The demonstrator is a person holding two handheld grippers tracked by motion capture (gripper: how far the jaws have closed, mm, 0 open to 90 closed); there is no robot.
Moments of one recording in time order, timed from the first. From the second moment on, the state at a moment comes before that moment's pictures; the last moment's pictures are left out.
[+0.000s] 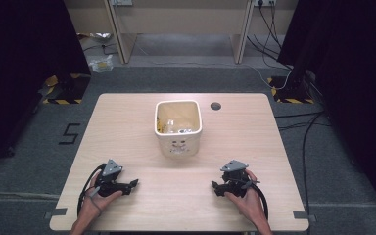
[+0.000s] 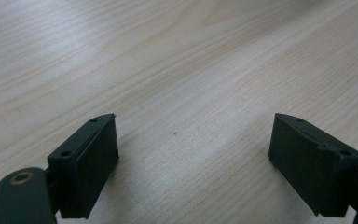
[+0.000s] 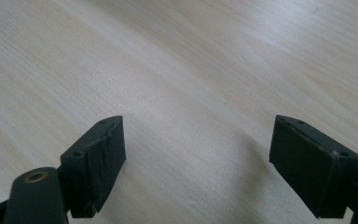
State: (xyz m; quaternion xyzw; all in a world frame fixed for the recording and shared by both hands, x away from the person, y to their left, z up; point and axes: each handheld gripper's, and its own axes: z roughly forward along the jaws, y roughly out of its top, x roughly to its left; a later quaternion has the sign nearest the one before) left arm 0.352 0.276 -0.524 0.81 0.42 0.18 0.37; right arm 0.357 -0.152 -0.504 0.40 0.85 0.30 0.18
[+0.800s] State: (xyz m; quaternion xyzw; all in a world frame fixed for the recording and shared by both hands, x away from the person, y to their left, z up) left arm 0.352 0.276 -0.524 0.81 0.42 0.18 0.37; right arm 0.341 -0.160 -0.515 0.43 0.82 0.33 0.18
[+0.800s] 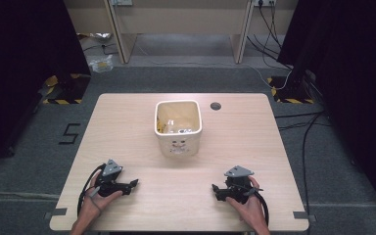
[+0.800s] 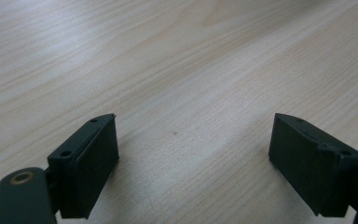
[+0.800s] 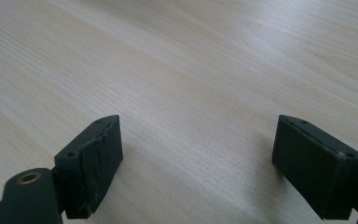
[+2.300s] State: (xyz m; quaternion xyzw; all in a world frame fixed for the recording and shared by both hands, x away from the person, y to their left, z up) left arm 0.352 0.276 -0.524 0.81 0.42 0.18 0.37; right arm 0.318 -0.172 -0.518 0.43 0.81 0.35 0.19
